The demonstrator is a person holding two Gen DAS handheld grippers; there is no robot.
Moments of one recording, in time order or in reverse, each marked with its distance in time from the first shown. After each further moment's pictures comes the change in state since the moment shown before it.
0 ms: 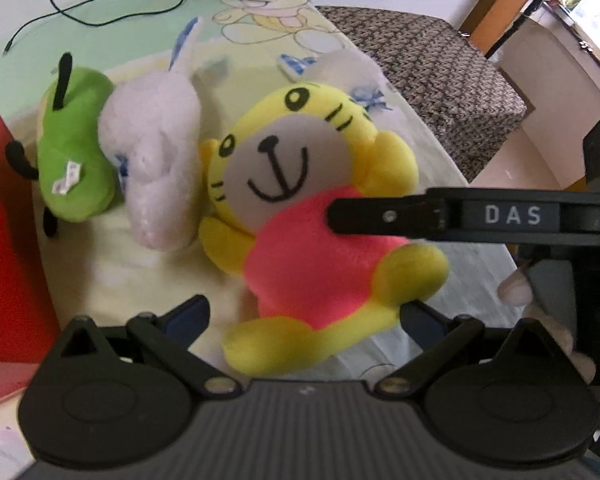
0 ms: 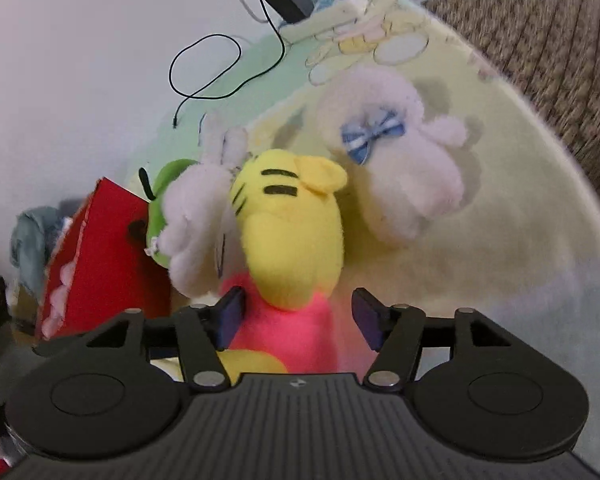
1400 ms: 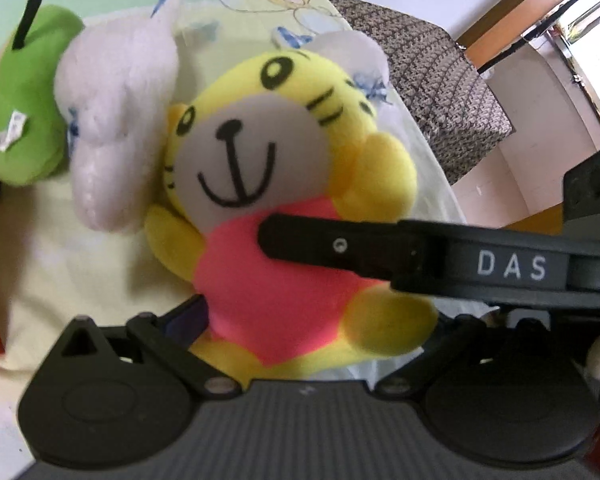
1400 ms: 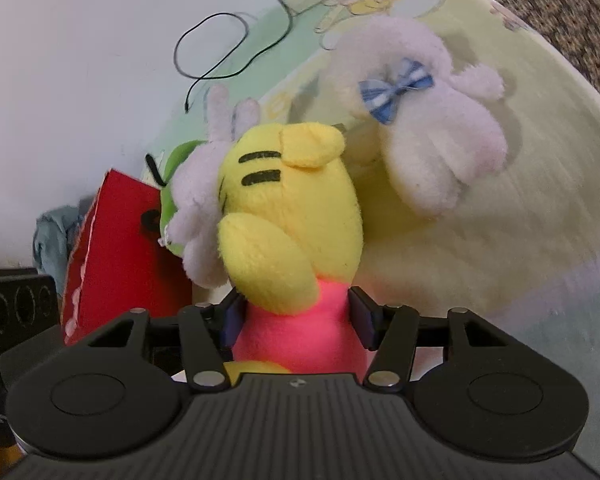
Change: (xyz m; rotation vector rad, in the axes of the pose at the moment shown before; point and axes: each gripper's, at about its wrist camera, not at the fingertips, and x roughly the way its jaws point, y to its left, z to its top) left arm 0.020 0.009 0.000 -0.119 0.027 -0.130; right arm 0.013 -0.002 0.006 0.025 0.061 0.068
